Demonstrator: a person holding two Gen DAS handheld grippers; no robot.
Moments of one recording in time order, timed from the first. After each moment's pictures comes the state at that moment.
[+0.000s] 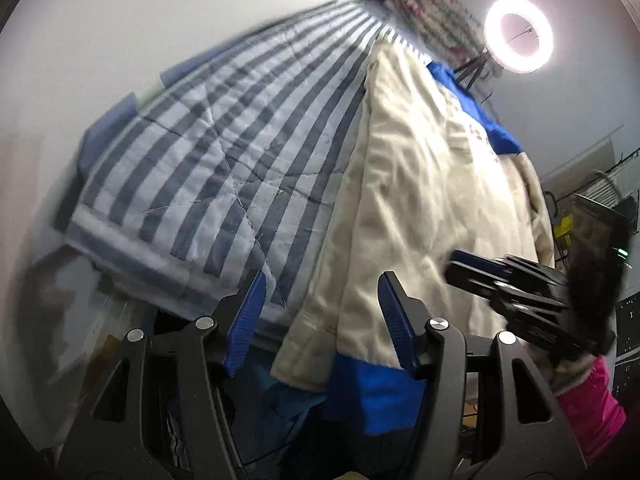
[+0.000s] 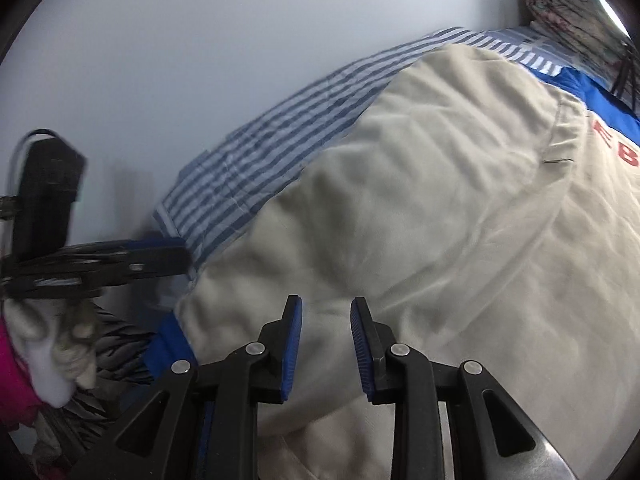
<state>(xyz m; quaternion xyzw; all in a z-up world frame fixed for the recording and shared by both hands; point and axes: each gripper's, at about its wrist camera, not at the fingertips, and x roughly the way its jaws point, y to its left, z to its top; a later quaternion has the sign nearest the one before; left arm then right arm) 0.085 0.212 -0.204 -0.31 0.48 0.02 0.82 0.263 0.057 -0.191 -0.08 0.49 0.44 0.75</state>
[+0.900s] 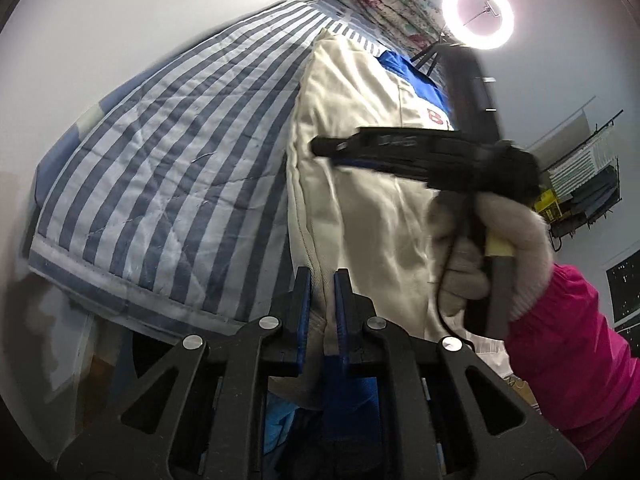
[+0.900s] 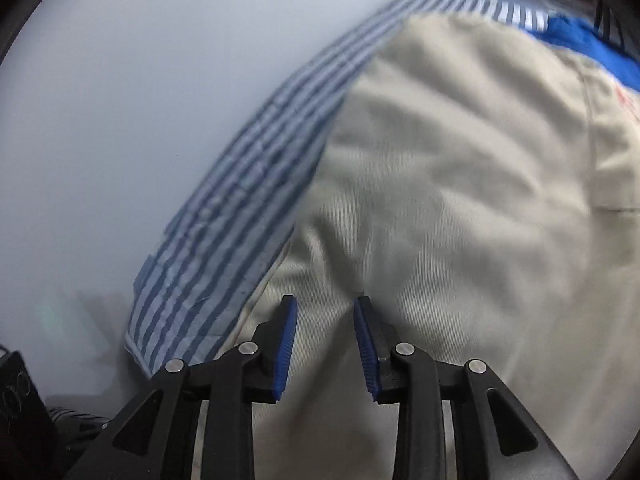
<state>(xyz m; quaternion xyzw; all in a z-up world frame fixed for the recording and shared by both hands) 0.099 0.175 -0.180 -0.28 0.46 -0.03 0.84 0.374 0.127 -0.214 0.01 0.56 0.38 0.74</state>
